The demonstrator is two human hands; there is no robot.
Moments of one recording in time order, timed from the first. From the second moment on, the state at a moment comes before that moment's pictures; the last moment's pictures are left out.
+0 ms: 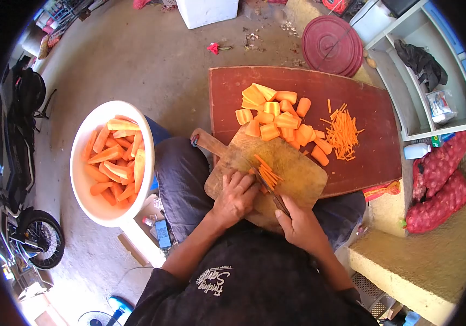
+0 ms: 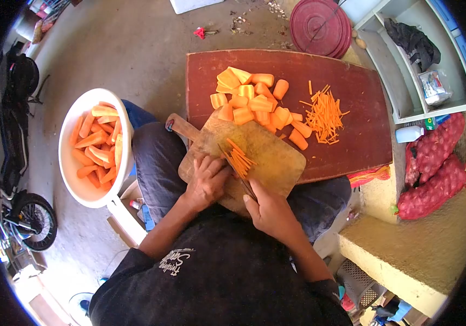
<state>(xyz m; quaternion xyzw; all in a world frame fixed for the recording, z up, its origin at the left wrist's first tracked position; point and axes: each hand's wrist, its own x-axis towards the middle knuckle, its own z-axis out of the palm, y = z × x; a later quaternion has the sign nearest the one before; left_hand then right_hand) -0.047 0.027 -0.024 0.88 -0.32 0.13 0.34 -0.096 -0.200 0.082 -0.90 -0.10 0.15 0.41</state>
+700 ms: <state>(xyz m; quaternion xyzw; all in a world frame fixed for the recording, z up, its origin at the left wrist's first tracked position) -0.042 0.031 -0.021 0.86 -0.36 0.13 0.33 -0.085 -0.201 0.081 -0.87 -0.10 0.15 0.46</state>
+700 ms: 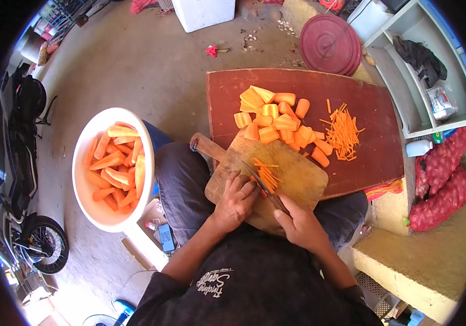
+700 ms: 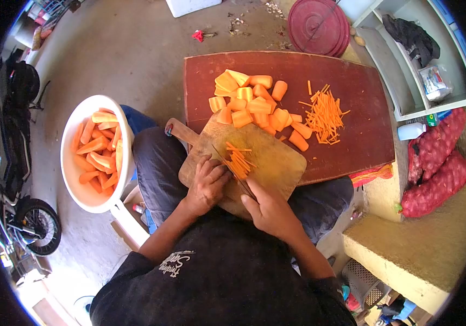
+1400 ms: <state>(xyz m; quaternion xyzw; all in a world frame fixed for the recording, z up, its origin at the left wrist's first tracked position) -0.045 0.028 -0.024 0.87 -0.31 0.16 0.36 -0.096 -0.205 0.094 -0.87 -0.08 0.20 0.44</state>
